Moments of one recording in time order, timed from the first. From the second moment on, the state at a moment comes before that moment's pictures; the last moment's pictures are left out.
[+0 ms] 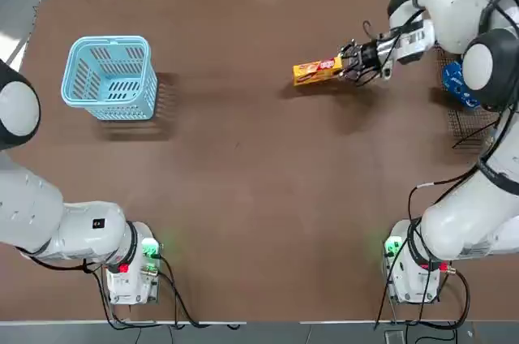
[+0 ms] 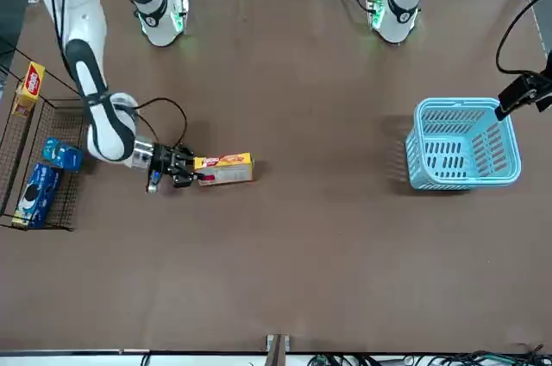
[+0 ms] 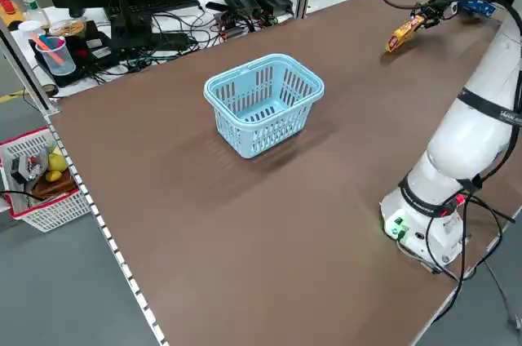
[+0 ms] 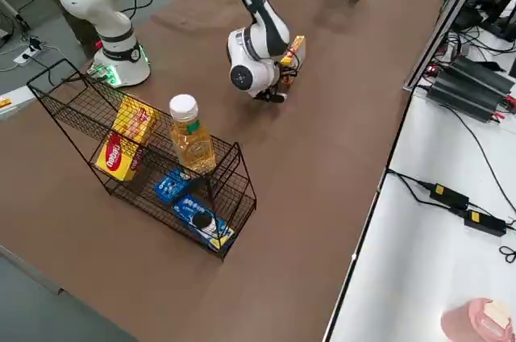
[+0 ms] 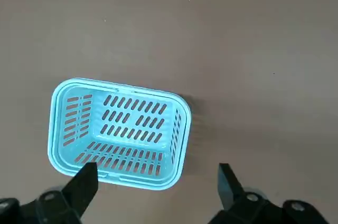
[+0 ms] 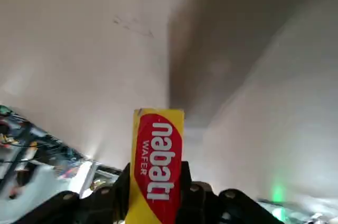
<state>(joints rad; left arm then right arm) 0.06 0.08 -0.07 -1.38 0.02 1.51 -0.16 0.04 0.43 0.03 -2.12 1.27 2.13 0.34</state>
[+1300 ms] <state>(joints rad) 0.06 0.08 -0.08 -1.38 0.02 1.51 -0.16 -0.05 0.28 0.01 -1.68 -0.15 1.80 0.24</state>
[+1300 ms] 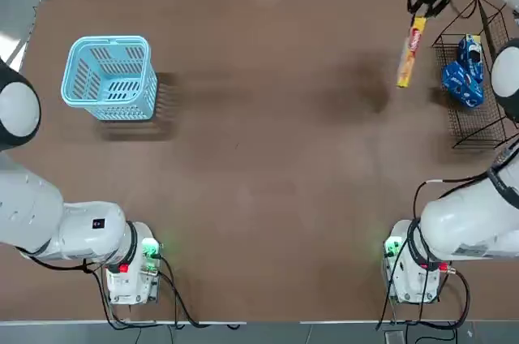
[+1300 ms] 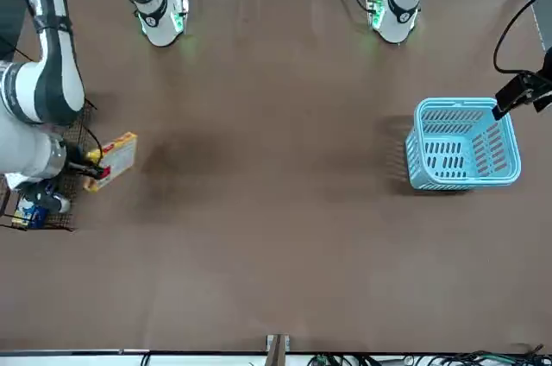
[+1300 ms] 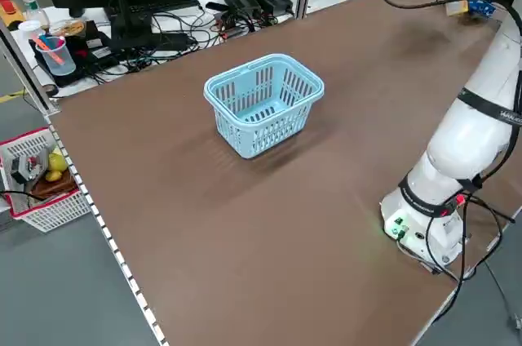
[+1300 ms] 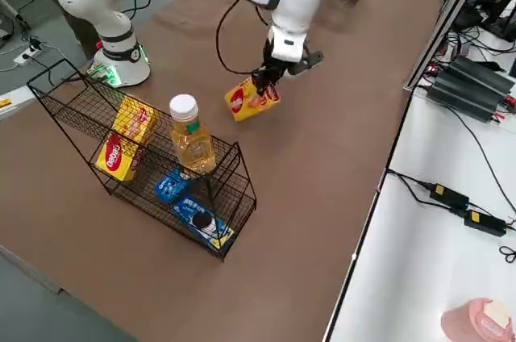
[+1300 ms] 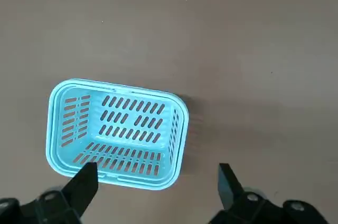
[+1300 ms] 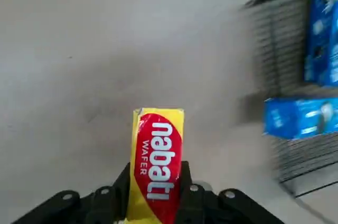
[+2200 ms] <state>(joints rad) 0.06 0.08 -0.08 -1.38 0.02 1.51 -0.16 0.03 0.20 0.02 -1.65 -0.72 1.77 -0.16</state>
